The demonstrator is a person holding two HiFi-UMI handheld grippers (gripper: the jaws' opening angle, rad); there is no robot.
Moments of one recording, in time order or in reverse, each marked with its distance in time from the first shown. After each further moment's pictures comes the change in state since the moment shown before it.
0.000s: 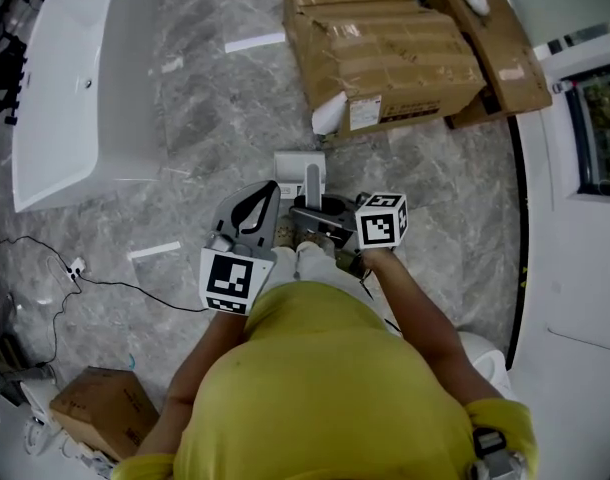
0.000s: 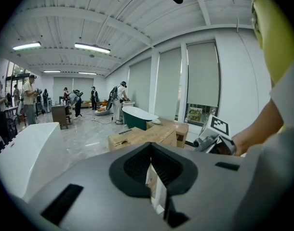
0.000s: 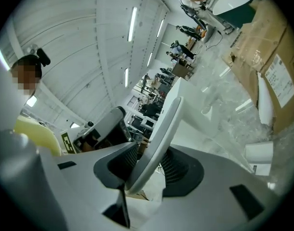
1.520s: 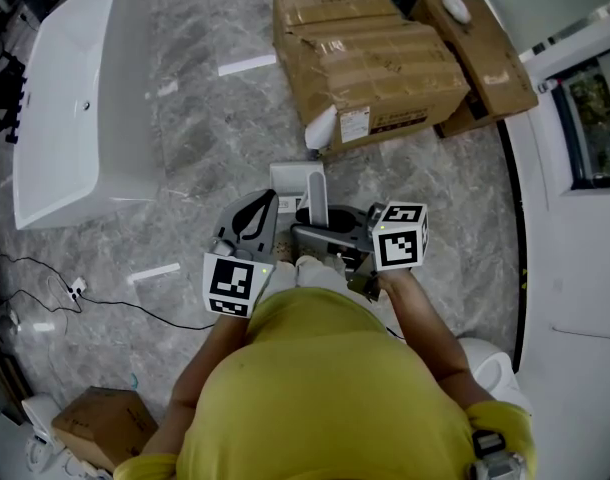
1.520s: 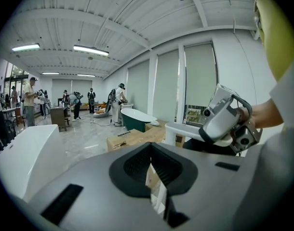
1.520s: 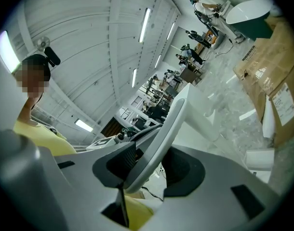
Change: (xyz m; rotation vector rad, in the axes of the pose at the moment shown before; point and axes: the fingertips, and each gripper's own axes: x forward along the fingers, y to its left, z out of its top) left arm -0.001 -0.009 0.004 0.017 -0.020 -0.013; right arm -0.027 0.092 0.032 -0.085 -0.026 0.030
